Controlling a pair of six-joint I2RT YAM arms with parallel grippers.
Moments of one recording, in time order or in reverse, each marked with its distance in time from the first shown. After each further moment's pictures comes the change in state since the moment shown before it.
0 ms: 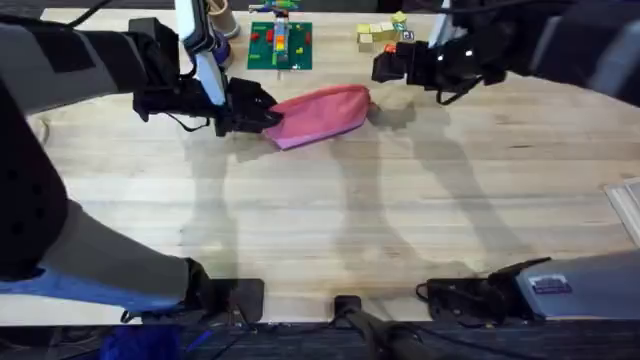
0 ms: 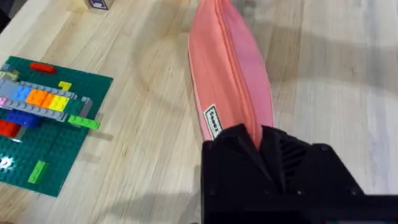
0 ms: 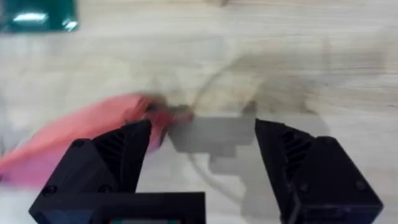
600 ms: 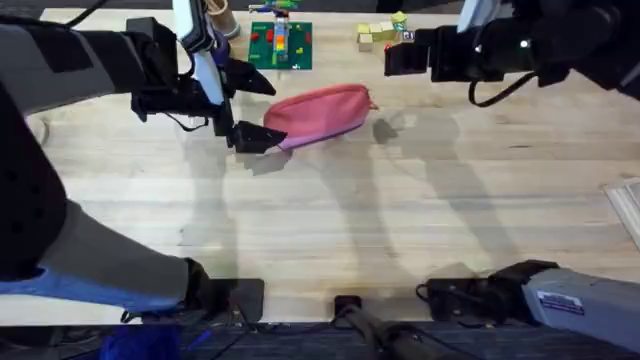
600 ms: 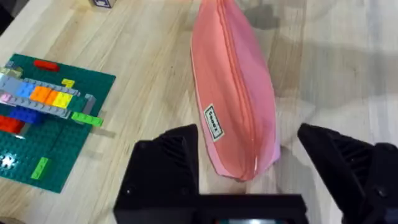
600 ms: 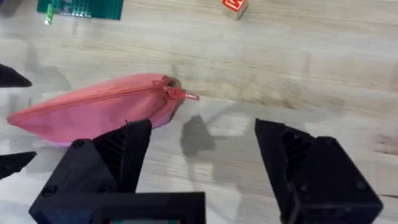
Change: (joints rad) left arm 0.007 0.000 0.000 -0.001 0.000 -0.004; right arm 0.039 -0.248 0.000 -0.140 0.016 -0.124
